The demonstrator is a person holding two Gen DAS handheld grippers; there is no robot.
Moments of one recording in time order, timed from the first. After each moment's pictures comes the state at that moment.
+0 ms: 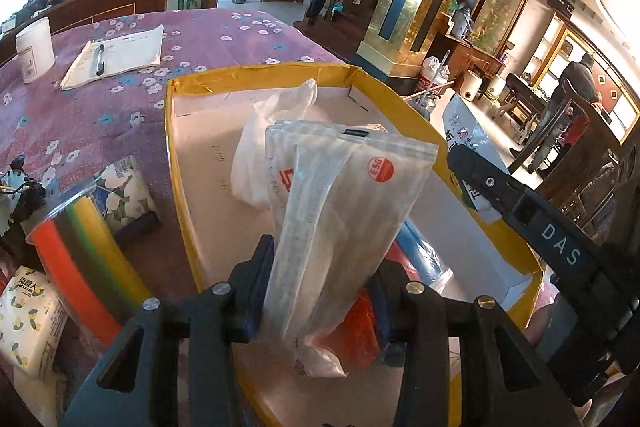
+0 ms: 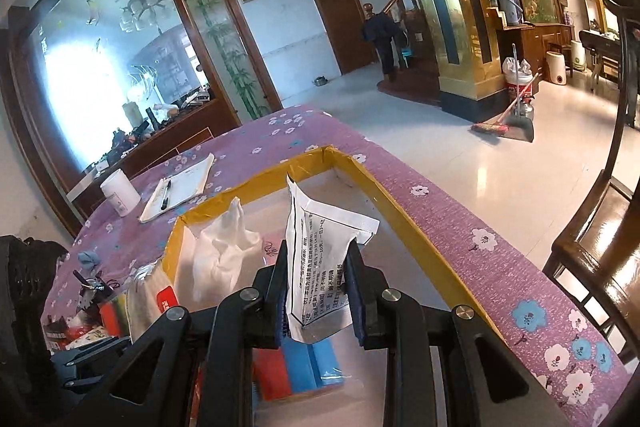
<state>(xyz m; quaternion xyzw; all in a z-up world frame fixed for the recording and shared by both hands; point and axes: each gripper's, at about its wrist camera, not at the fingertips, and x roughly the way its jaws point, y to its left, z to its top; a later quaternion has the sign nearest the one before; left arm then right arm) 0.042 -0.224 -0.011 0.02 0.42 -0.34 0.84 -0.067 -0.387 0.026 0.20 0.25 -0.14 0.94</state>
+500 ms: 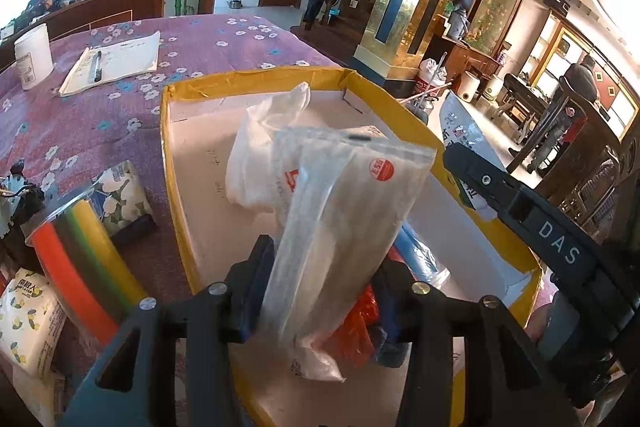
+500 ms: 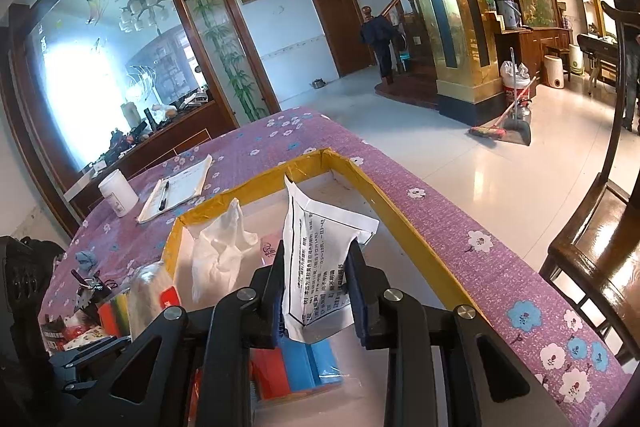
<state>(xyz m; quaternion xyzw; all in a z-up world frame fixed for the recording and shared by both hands) 0.027 -0.228 -0.008 0.02 0.41 -0.34 0.84 -0.069 -0.384 0.026 0.20 0.24 -0.14 0.94</state>
